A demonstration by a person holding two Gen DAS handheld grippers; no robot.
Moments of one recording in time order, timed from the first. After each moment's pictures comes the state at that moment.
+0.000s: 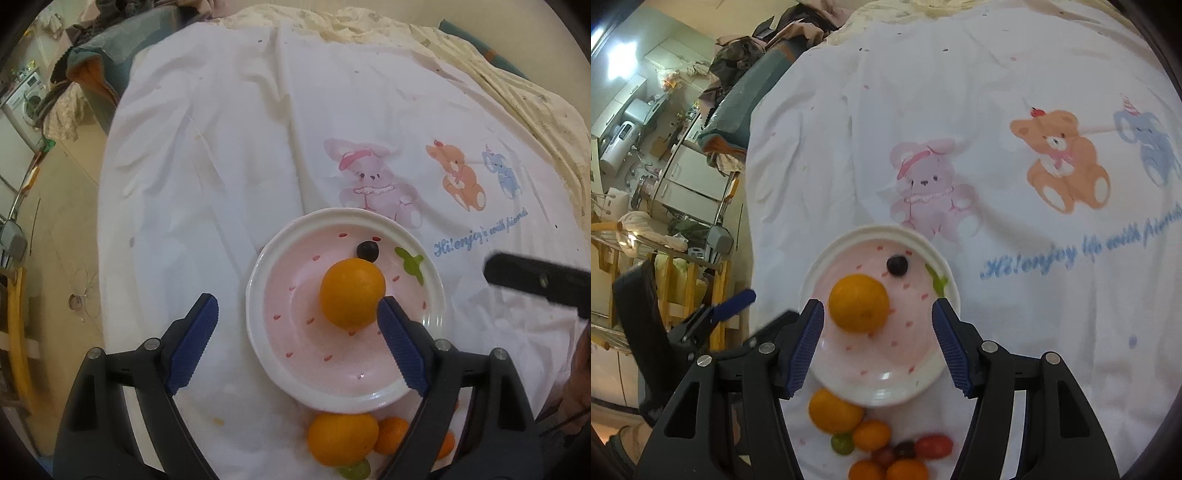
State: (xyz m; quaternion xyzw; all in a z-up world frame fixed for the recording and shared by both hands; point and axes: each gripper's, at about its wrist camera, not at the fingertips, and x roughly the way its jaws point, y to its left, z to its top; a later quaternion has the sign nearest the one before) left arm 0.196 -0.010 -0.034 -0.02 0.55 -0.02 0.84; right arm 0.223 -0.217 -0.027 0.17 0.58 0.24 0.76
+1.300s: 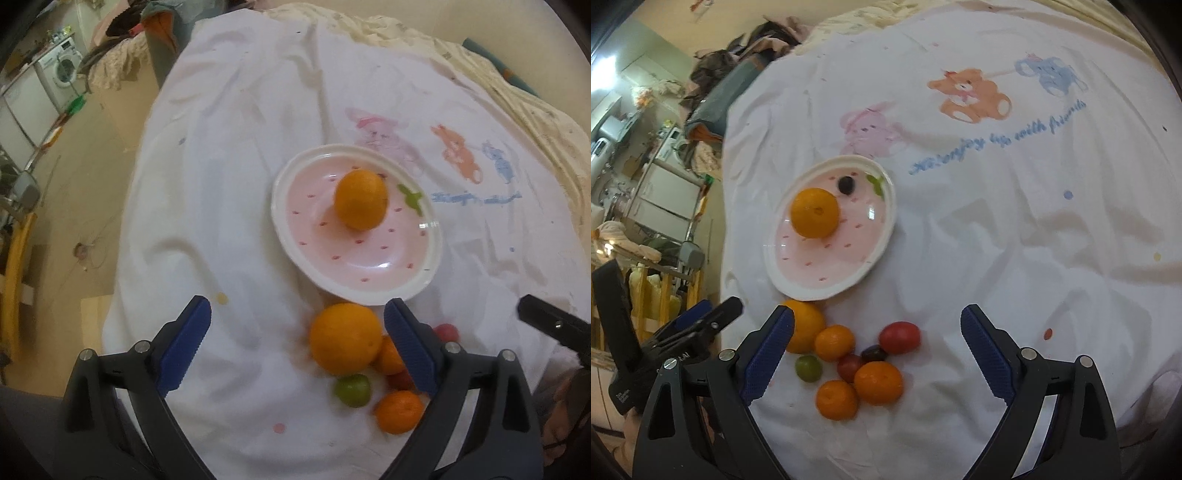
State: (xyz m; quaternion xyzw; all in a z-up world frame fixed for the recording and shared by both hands) left arm 0.094 -0.003 -0.042 -0.06 0.54 0.03 0.84; right arm 0.107 -0.259 -0.040 0.17 0.57 0.15 0.79
